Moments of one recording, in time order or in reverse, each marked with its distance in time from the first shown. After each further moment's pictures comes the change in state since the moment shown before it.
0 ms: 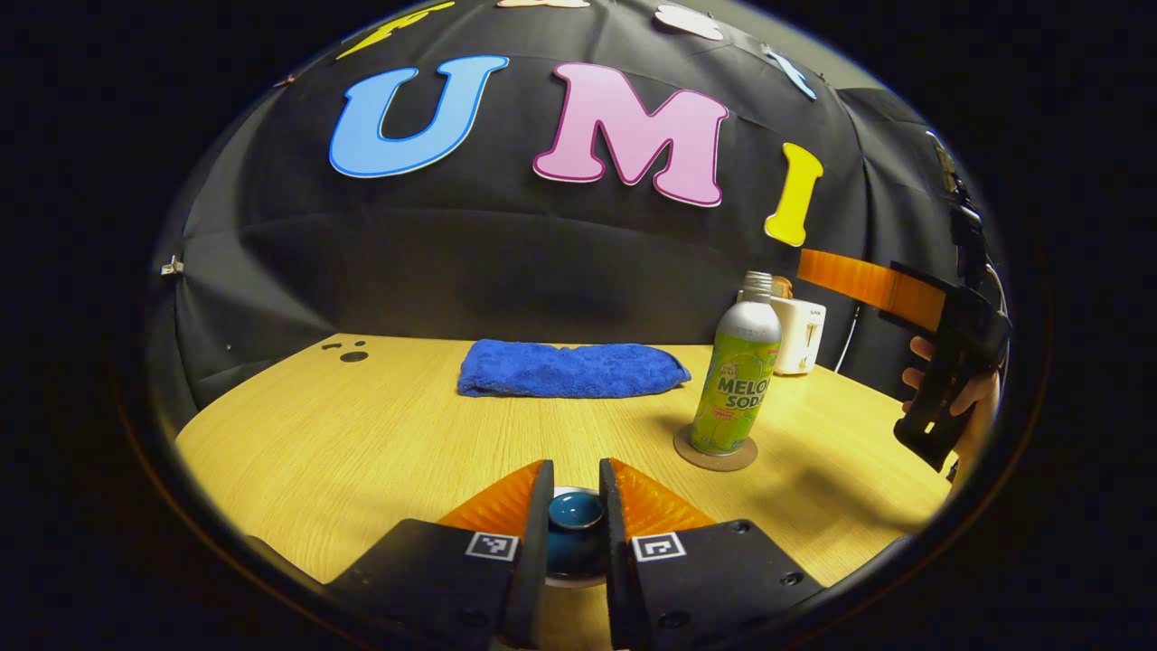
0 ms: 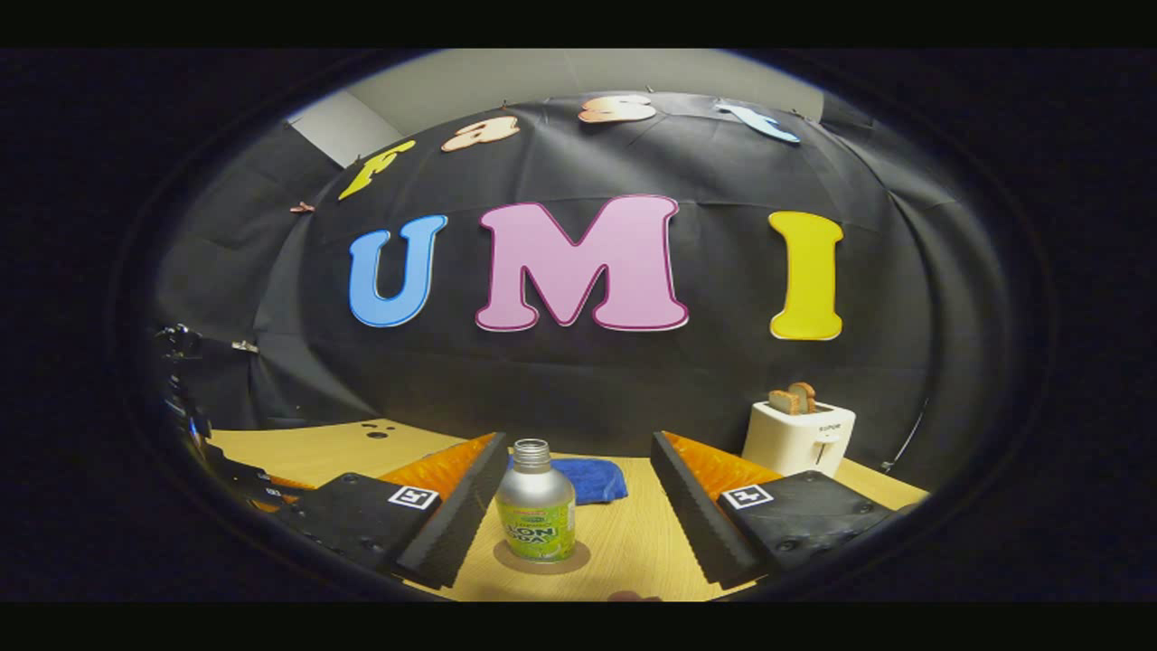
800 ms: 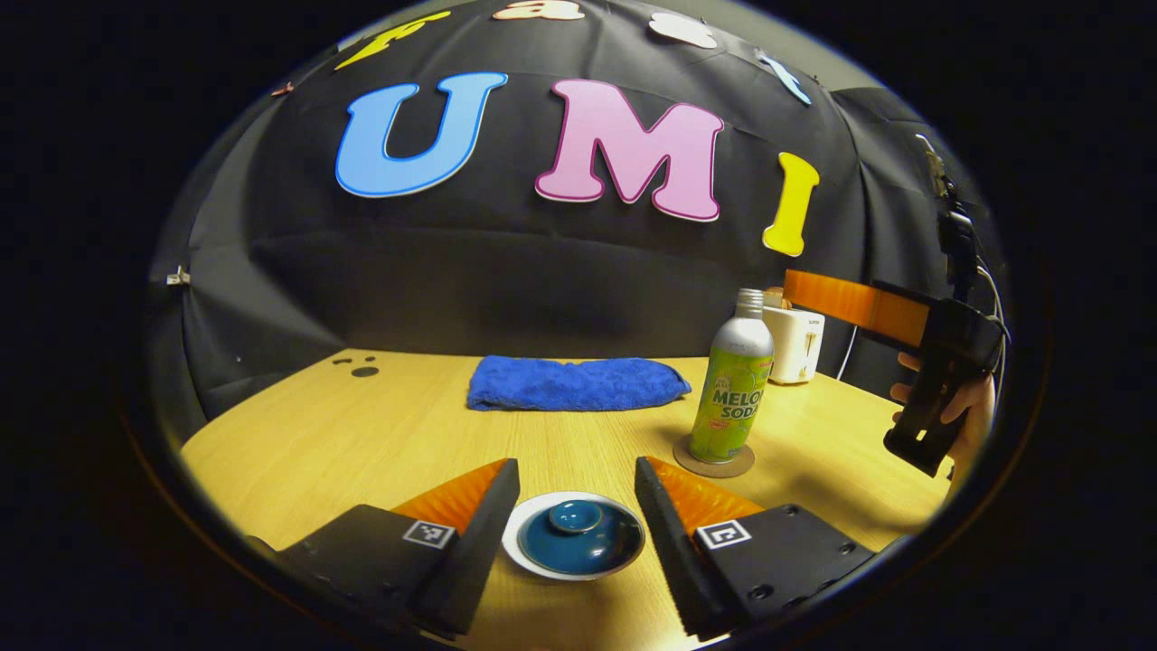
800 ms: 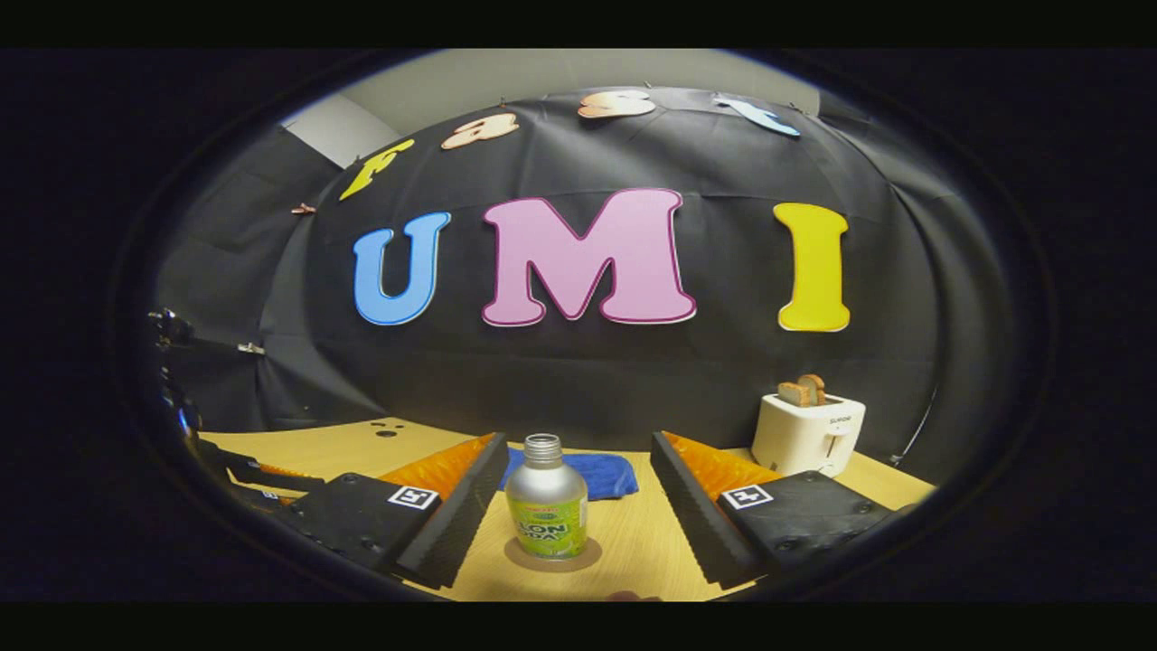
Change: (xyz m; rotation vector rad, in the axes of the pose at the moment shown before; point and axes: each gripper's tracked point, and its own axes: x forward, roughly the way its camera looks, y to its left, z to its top) left arm -0.024 0.002 0.019 0.026 -0.068 0.039; right arm 0.000 0.014 -0.009 0.037 0.033 0.038
